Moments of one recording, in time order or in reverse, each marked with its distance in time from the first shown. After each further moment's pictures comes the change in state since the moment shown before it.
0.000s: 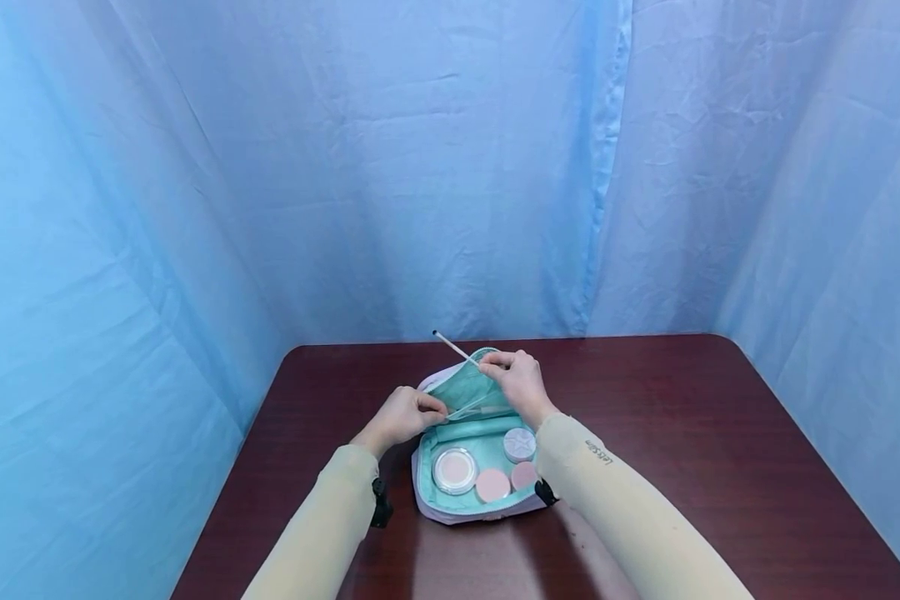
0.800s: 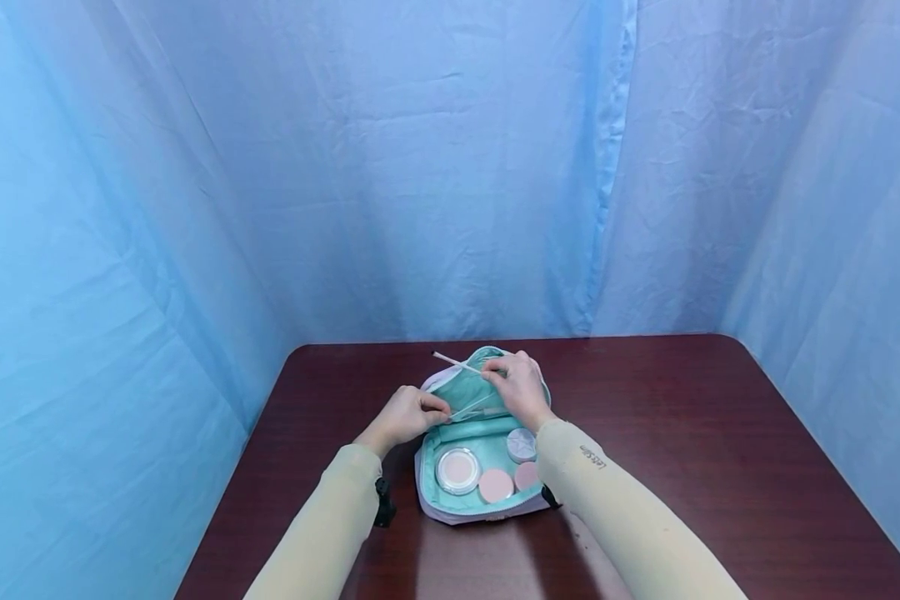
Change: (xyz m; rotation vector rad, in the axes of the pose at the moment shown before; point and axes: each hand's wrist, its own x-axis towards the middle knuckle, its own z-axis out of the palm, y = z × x) left_hand -0.002 0.001 -0.002 -0.014 -0.008 0.002; right_hand 0.001 0.014 0.010 -0.360 0.082 -0.333
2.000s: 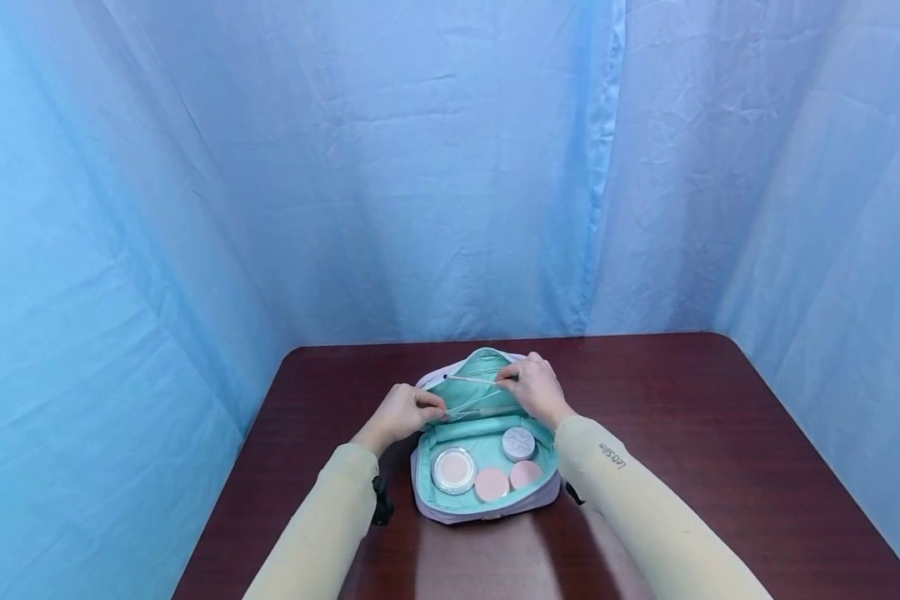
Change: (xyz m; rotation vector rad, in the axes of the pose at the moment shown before) left_hand 0.002 0.001 0.000 -0.038 0.023 -0.033; right_hand -0.005 0.022 -0.028 -0.230 -0.160 0.004
